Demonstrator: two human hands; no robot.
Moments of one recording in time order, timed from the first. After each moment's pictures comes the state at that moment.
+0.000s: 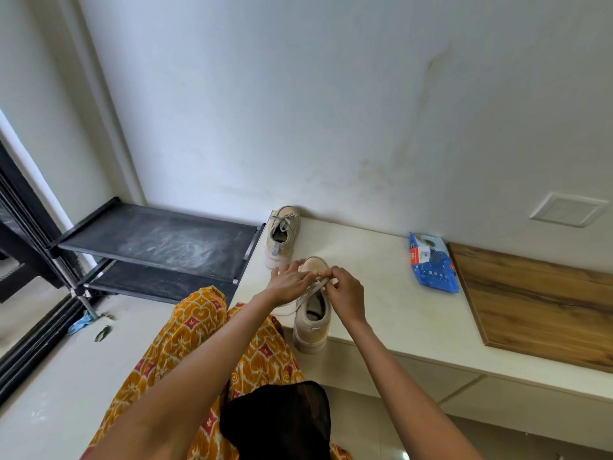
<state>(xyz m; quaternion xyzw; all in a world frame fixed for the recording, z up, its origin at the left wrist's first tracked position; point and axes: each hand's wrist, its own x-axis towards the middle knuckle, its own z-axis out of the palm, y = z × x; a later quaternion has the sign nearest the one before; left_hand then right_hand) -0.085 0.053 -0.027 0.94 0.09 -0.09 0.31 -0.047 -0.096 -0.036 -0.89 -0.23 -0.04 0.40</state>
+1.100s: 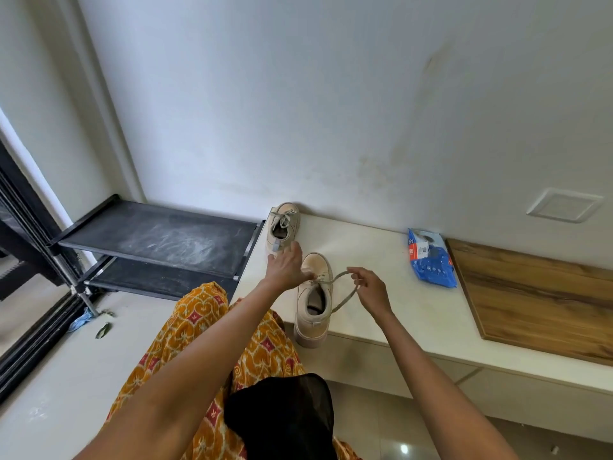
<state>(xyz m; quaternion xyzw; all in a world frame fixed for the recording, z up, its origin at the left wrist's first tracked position) -0.071 0.062 -0.023 0.97 0.14 0.03 0.21 -0.018 -0.144 -0.040 -0.87 -0.14 0.07 0.46</state>
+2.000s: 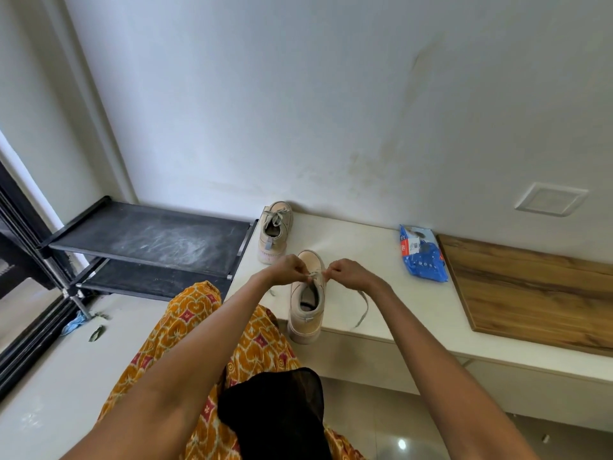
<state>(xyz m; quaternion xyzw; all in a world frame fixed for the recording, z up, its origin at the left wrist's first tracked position) -0.069 0.062 -0.018 0.92 0.03 -0.10 0.37 -0.017 -0.119 0.021 -0.90 -0.28 0.25 0.23</state>
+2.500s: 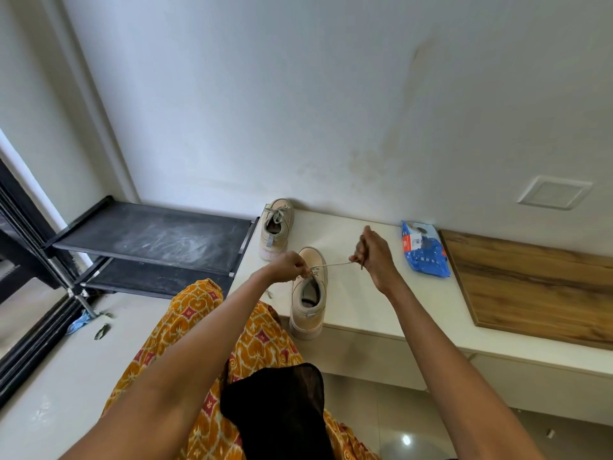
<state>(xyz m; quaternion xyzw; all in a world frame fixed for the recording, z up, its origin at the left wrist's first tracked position) -0.072 0.064 -0.020 0.92 0.04 -0.09 0.38 -0.007 -0.141 0.026 -0.63 -0.10 0.17 0.75</state>
